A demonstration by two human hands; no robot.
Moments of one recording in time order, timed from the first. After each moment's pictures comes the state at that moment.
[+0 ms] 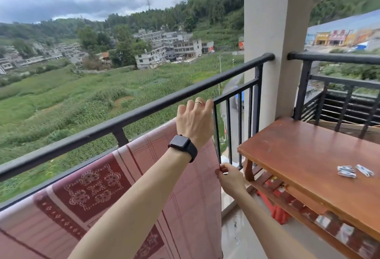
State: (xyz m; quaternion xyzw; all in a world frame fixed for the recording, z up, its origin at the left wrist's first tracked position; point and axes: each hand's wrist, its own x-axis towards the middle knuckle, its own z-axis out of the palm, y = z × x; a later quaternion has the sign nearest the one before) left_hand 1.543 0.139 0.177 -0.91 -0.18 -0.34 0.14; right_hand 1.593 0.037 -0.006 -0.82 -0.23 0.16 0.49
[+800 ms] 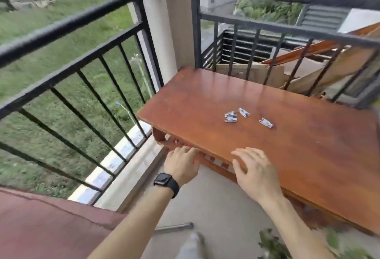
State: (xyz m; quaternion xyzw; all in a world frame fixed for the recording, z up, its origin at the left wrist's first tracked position) left_hand 1.774 -0.119 -0.090 -0.99 -0.04 0.08 -0.12; right_hand 1.786 -0.348 -0.073 -0.96 -0.15 -0.04 0.24
